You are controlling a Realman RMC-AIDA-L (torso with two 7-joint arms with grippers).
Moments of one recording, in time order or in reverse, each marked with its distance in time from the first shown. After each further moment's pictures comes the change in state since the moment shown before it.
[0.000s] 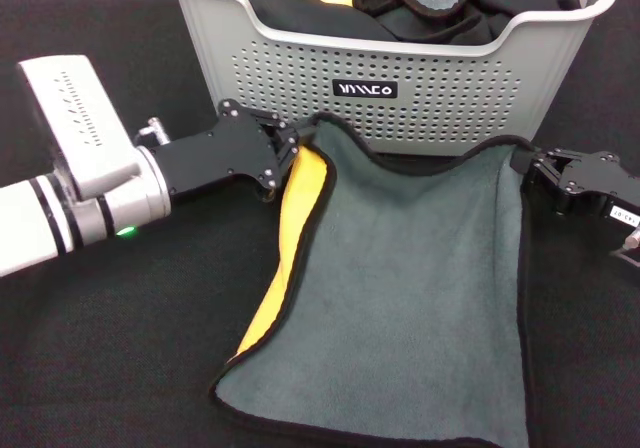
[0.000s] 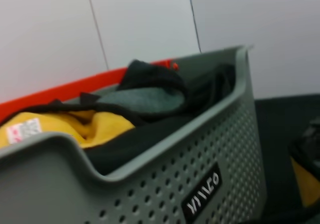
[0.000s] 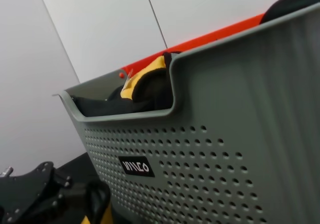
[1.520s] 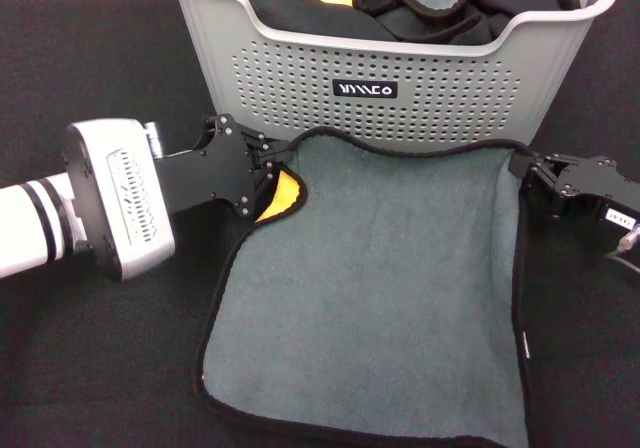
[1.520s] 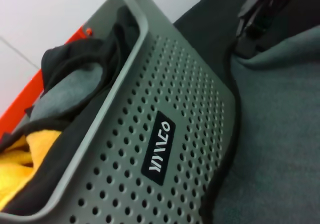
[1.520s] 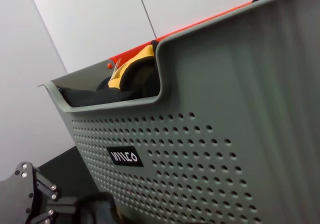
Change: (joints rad) left arm 0.189 -0.069 -0.161 0.408 0.490 -0.198 0.255; right arm 0.004 0.009 0.001 -0.005 -0.005 -0.040 0.005
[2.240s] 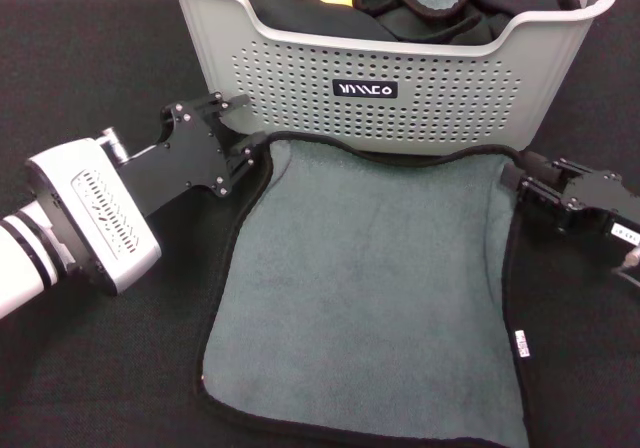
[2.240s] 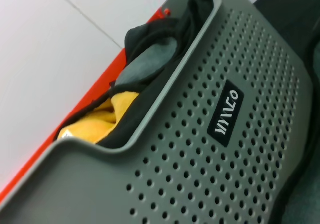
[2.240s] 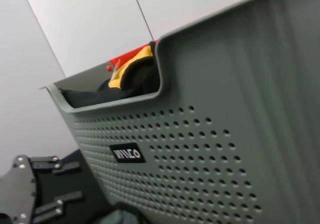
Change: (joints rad) left arm 0.030 -0.037 -0.043 -0.168 -0.364 0.013 0.345; right arm -0.039 0.009 0.004 0.005 0.007 0.025 -0.005
